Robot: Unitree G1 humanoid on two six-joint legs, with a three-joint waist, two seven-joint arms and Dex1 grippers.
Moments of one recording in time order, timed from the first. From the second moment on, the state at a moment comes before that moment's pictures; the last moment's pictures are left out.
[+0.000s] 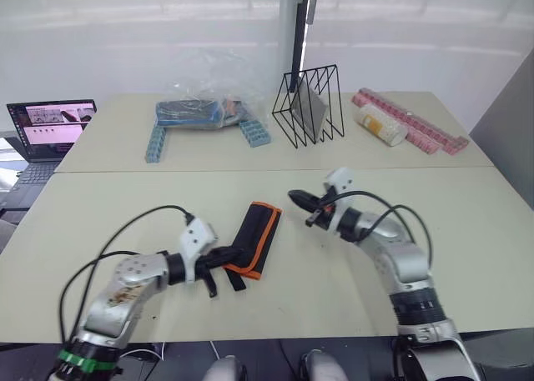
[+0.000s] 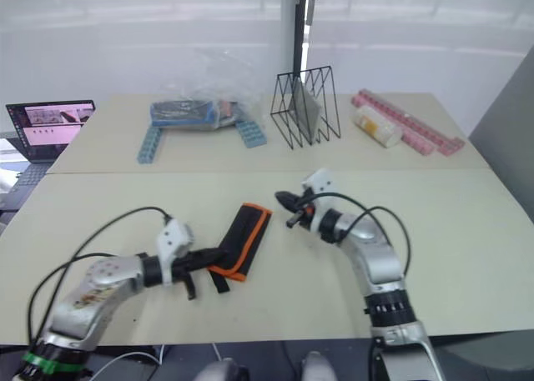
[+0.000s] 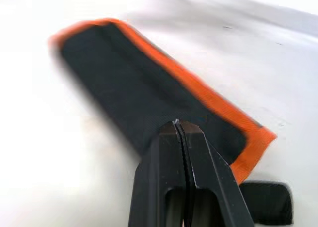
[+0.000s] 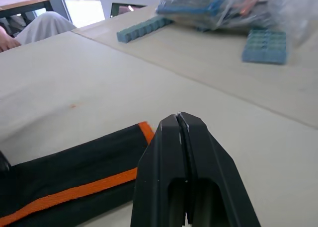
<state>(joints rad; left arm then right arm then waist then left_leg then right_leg) -0.08 0.59 0.09 -0.36 -0.42 0.46 -0.84 -0.44 -0.36 0.00 -0.05 0.34 0.41 0.71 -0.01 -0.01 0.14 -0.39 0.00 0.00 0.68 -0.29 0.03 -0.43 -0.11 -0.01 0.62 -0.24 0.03</state>
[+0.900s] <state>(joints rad) 0.43 0.69 0.76 -0.10 -0.54 0.20 -1.01 -0.02 -0.70 -0.40 0.14 0.43 0.22 0.93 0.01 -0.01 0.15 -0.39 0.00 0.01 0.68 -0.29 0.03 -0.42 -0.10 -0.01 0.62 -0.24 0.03</state>
